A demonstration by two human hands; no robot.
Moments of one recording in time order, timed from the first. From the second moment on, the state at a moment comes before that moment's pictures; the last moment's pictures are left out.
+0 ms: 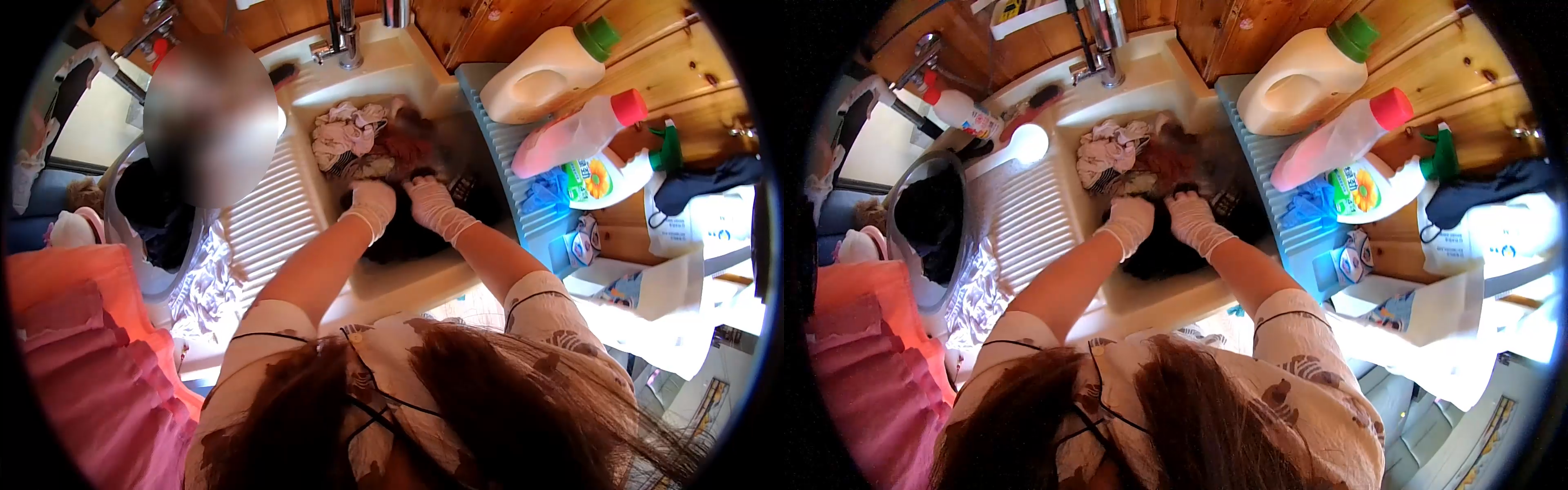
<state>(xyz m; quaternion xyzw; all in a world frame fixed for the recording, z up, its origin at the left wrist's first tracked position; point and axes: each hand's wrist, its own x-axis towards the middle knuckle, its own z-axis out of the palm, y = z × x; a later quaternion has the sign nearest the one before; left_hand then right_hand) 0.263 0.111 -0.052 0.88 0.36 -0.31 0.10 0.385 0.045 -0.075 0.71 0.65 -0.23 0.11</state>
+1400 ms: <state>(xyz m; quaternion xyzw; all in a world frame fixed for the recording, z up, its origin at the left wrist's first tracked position) 0.250 0.129 -0.137 0.84 0.29 -0.44 0.15 0.405 0.110 -0.136 0.68 0.59 -0.24 0.35</state>
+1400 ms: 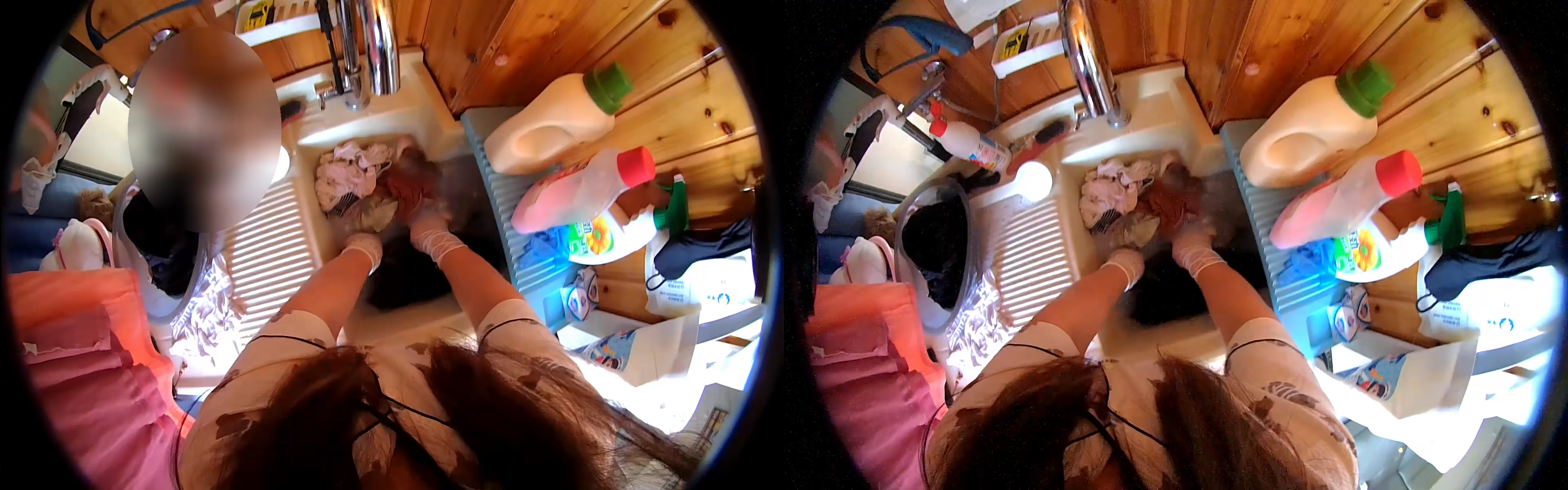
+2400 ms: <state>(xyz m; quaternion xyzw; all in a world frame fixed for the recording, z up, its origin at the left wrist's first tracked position) 0.126 0.138 0.205 0.84 0.31 0.22 0.38 0.370 0.059 0.216 0.59 0.67 -0.31 -0.33</state>
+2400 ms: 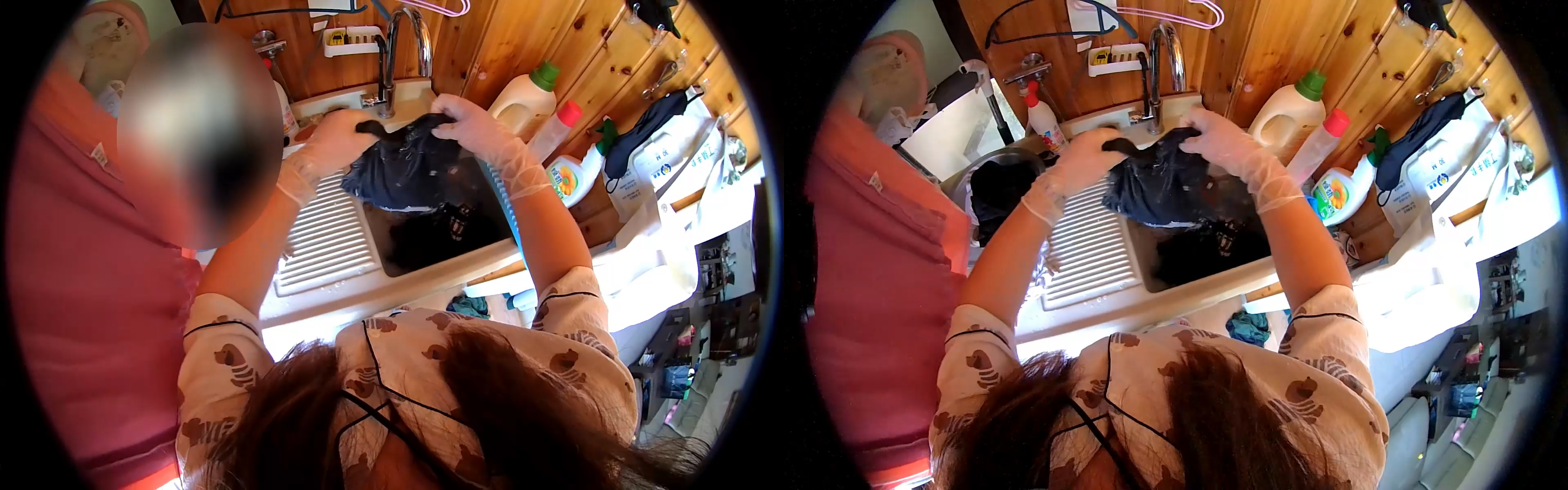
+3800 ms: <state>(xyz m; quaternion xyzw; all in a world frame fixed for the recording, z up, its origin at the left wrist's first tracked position) 0.180 0.082 0.076 -0.16 0.12 0.28 0.94 0.301 0.016 0.089 0.32 0.19 -0.53 -0.76</state>
